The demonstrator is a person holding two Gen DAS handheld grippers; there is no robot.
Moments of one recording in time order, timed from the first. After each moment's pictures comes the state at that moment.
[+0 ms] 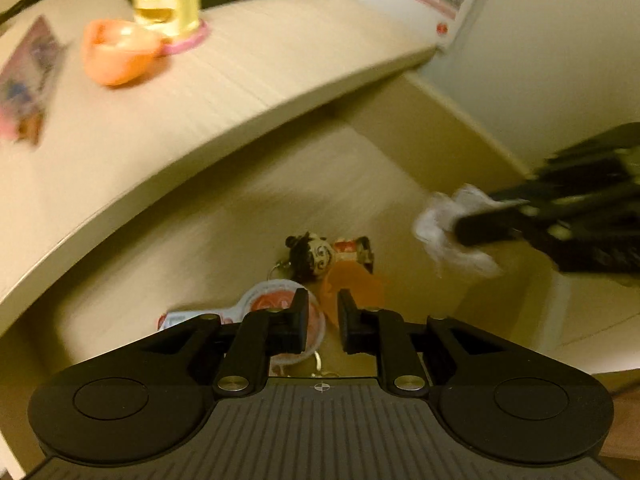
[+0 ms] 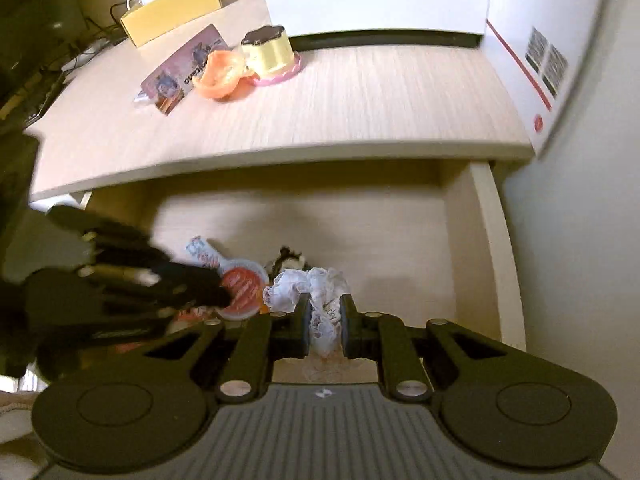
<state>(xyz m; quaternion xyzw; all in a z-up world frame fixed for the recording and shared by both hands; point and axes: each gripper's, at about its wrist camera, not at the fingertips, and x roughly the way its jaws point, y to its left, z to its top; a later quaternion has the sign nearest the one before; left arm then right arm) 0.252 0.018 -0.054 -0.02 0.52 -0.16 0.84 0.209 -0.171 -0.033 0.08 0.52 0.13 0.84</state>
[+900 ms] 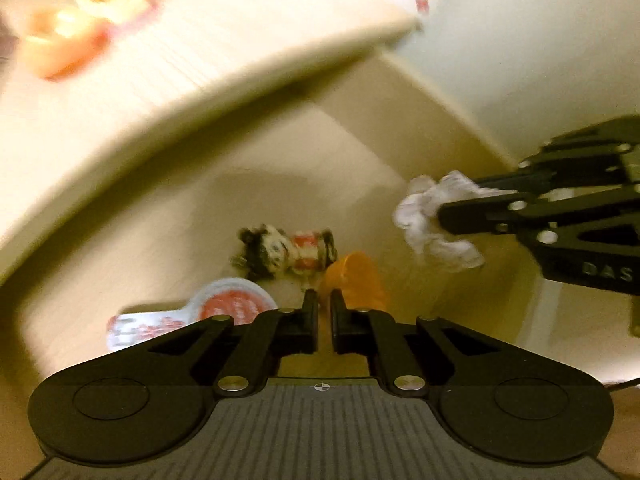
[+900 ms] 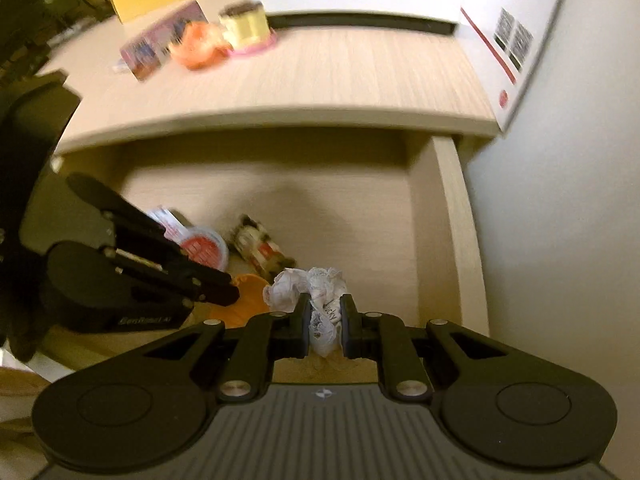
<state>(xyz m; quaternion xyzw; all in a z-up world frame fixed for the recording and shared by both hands) 0.252 0.006 -0.045 -0.05 0.53 -0.17 0.83 0.191 -0.191 -0.032 0.02 0.52 0.12 0.85</state>
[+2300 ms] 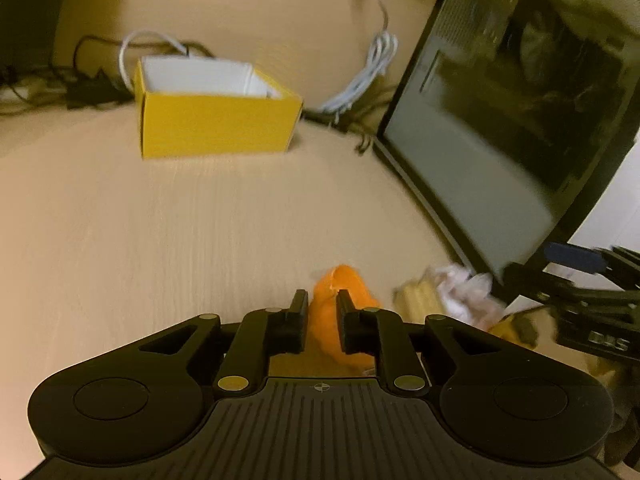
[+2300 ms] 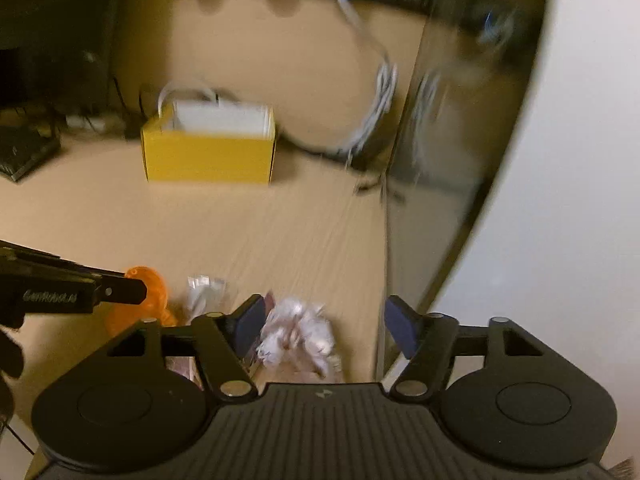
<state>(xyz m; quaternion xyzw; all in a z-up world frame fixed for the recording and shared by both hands) 0.257 0.239 0.041 -0.21 0.30 0.11 0.93 0.354 -0.034 0.055 -0.11 0.28 0.15 0.94</state>
